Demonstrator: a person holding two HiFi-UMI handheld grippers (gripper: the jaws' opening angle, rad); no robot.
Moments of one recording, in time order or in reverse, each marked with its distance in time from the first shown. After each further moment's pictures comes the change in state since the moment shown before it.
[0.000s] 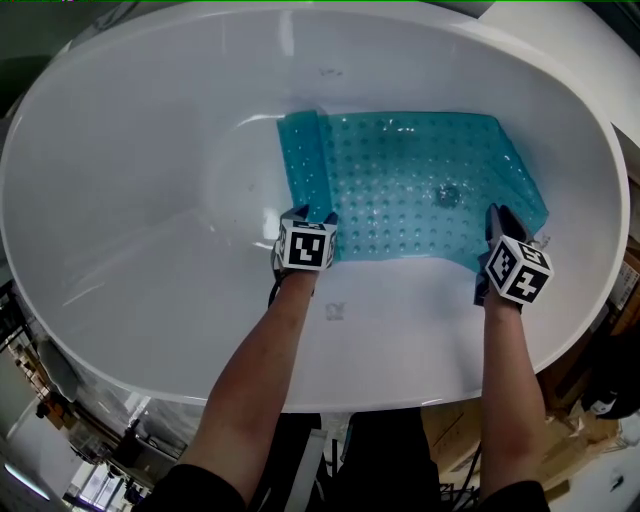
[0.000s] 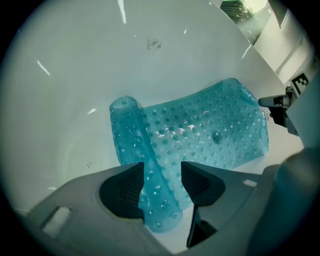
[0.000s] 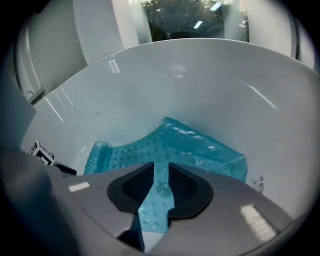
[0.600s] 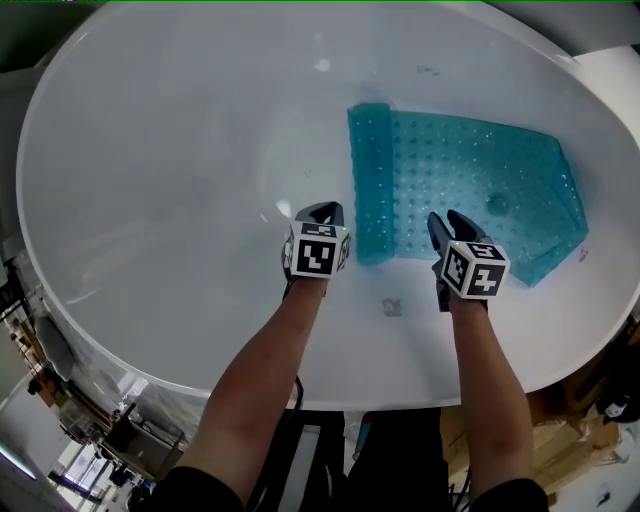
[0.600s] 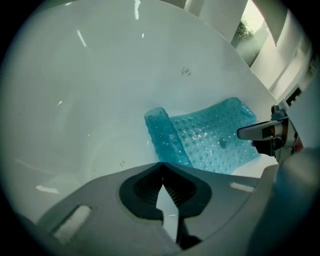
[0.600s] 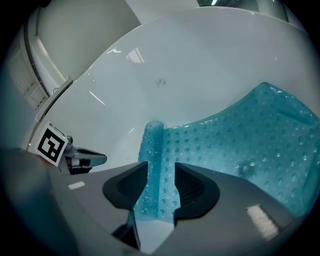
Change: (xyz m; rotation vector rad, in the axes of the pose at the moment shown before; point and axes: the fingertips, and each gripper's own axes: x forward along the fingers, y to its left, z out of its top) left arm -0.062 0.096 -0.020 -0.063 -0.128 -0.018; right arm 0.034 0.250 -0.071 -0.070 0.167 0.329
